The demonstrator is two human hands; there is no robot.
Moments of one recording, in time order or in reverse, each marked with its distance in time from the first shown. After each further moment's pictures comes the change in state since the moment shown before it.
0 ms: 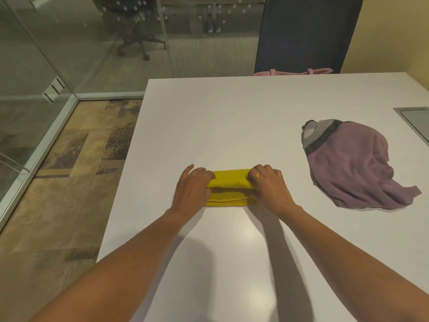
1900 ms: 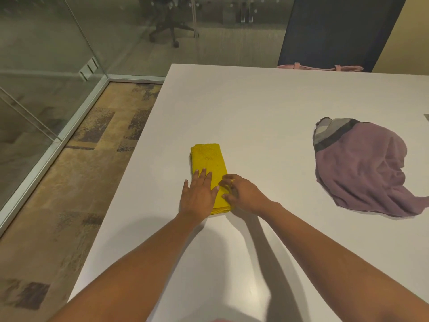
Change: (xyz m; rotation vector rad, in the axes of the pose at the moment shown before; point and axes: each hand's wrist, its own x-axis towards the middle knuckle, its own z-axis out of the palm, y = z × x) left_hand -0.048 0.051 0.018 0.092 -0.444 -0.501; right_hand -0.014 -0.039 0.015 0.444 -0.472 -0.111
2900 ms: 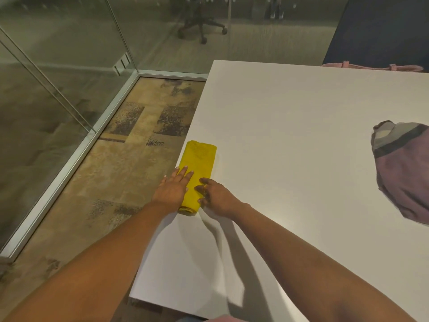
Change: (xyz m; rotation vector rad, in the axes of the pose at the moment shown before) left_hand -0.019 -0.198 -0.039 0.130 -0.127 0.001; right_hand 0.096 -0.143 0.102 -0.039 -0.161 -0.121
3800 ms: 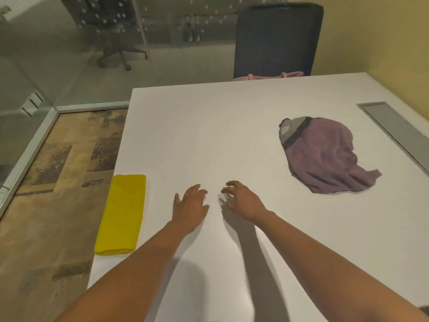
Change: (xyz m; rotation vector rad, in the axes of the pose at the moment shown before) left_hand 0.036 0.179 -0.002 -0.160 0.068 0.255; right_hand -0.150 0.110 -0.086 0.045 0.321 0.444
